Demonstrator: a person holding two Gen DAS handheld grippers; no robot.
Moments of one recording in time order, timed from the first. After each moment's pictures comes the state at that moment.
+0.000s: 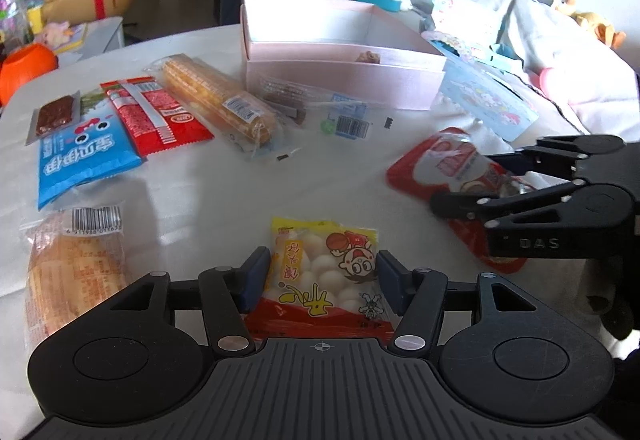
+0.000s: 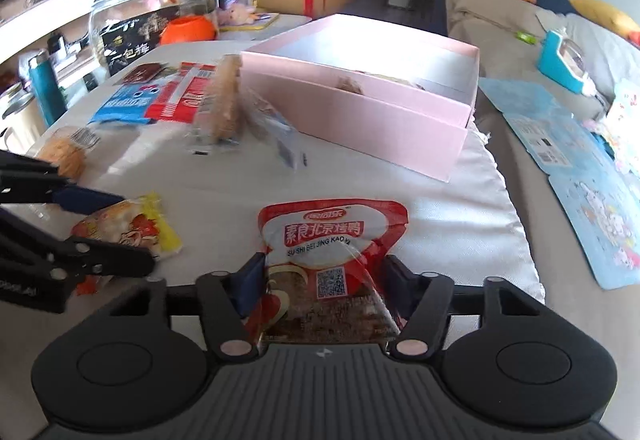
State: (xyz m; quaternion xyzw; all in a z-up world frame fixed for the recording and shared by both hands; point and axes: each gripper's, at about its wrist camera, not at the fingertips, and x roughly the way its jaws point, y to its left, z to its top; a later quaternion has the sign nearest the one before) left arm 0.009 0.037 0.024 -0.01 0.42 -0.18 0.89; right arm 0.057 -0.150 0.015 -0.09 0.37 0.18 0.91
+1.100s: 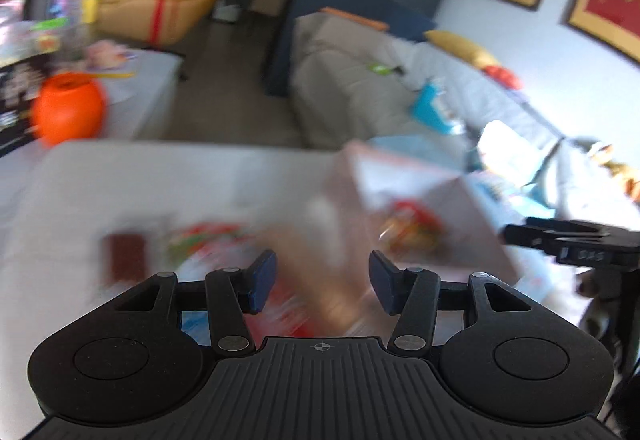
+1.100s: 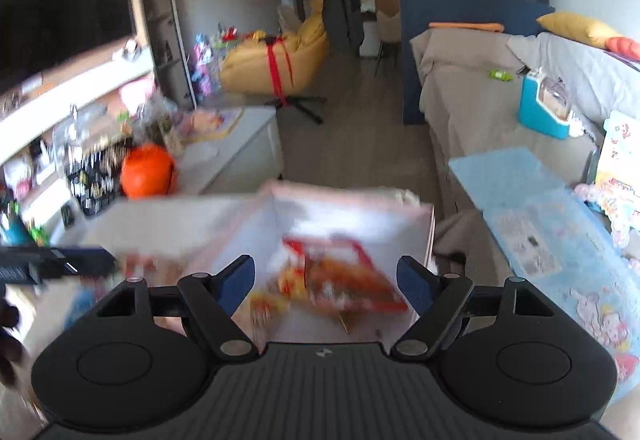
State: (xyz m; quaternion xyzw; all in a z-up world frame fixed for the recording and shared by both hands) left arm 0.107 0.139 0.087 -0.13 0.33 -0.11 0.93; right arm 0.196 -0.180 0.098 -0.01 0.31 0.17 0.93
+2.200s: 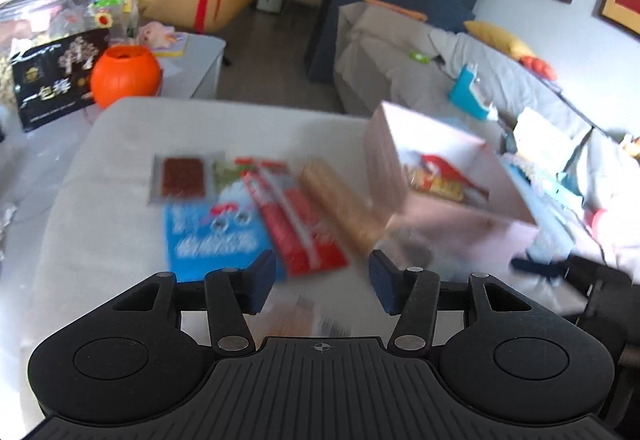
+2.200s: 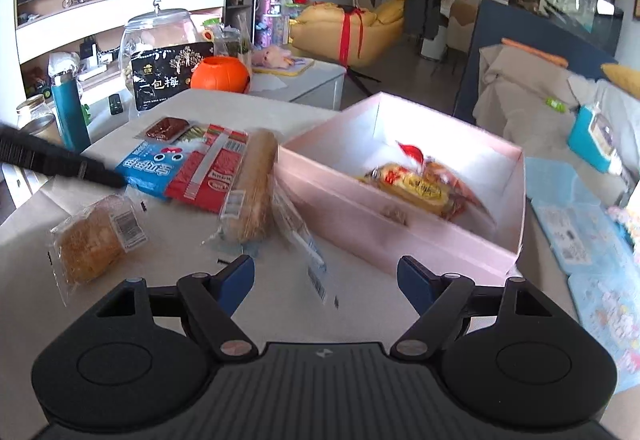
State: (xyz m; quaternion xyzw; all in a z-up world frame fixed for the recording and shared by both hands) left arm 0.057 0.126 0.080 -0.13 0.35 -0.06 0.93; right arm 0.103 -0.113 0.040 -0.11 0.31 0.24 0.91
